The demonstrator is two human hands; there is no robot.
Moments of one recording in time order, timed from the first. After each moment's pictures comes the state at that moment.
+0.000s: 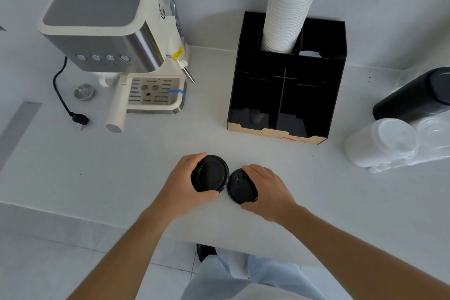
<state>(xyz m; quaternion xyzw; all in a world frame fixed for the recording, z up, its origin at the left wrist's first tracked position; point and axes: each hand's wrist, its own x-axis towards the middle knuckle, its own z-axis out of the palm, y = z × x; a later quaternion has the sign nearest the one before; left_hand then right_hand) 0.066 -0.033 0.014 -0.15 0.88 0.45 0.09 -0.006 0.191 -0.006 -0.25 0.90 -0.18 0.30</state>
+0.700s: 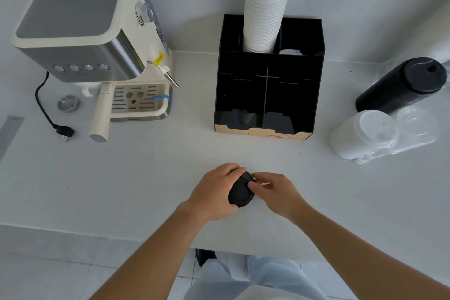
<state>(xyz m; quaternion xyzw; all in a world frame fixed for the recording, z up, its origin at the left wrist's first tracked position) 0.032 0.037 0.002 0.10 0.95 0.24 0.17 -0.007 0.223 0.005 0.03 0.81 -0.46 0.35</state>
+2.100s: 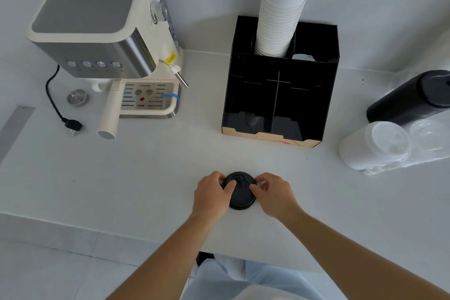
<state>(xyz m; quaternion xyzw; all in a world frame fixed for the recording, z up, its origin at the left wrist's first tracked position) 0.034 0.046 -0.014 -0.31 0.86 0.37 0.16 -0.014 0.201 -0.013 0.03 0.89 -0.33 0.32</state>
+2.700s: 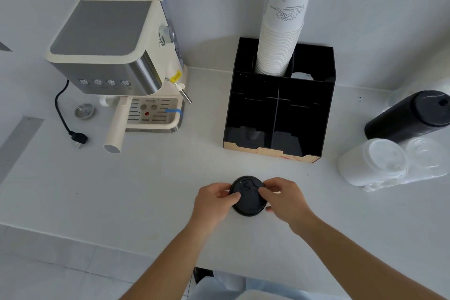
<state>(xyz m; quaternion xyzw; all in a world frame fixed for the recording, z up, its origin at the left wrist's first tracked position) 0.028 0.042 0.007 -0.37 0.69 0.60 0.13 -0.035 0.211 0.015 0.12 0.82 -0.46 0.32</state>
